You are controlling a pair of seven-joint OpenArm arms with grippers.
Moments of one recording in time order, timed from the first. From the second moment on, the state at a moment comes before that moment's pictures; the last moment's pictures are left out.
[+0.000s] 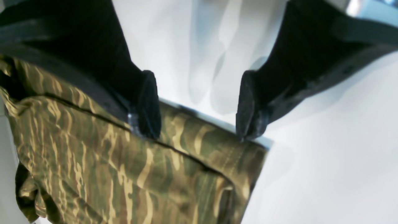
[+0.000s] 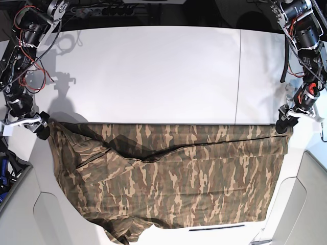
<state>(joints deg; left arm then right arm) -6.9 -22.7 -35.4 54.0 -39.0 -34.0 33.6 7.6 9.5 36.8 68.1 28.2 27.1 -38.9</state>
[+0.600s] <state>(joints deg) -11.9 -20.6 -27.4 54.0 -29.1 -23.4 26.7 9.4 6.1 26.9 58.9 29.3 28.9 -28.8</state>
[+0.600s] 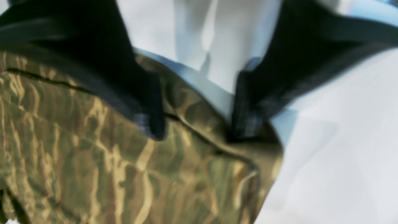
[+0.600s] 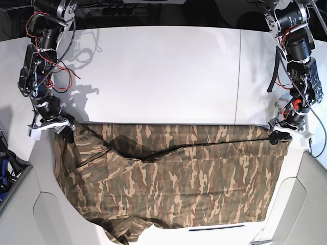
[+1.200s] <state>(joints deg) -7.2 -22.5 -31.6 62.9 -36.9 -34.9 37.5 4.8 7.6 27.4 73.1 30.0 31.7 -42.5</state>
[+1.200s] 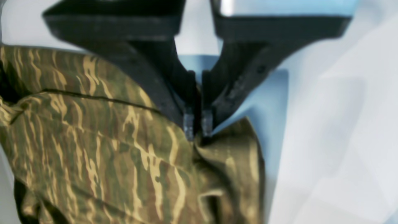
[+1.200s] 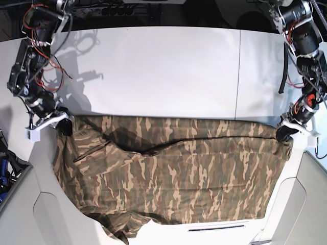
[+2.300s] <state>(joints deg) 34.9 -17.1 -39.8 103.4 -46.5 -35.9 46.4 -24.5 15.9 33.9 93.3 42.6 32.0 -52.8</state>
